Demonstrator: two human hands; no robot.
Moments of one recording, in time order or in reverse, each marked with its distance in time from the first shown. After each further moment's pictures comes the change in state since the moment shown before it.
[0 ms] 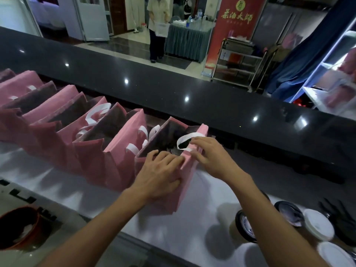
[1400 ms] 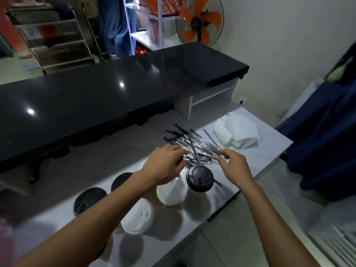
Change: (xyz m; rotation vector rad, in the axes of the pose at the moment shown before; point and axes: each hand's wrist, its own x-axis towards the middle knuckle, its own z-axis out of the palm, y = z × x) left_hand 0.175 0.462 0.154 -0.308 -0.372 0.827; right_hand -0.469 0.274 -0.120 0.134 0.558 1.306
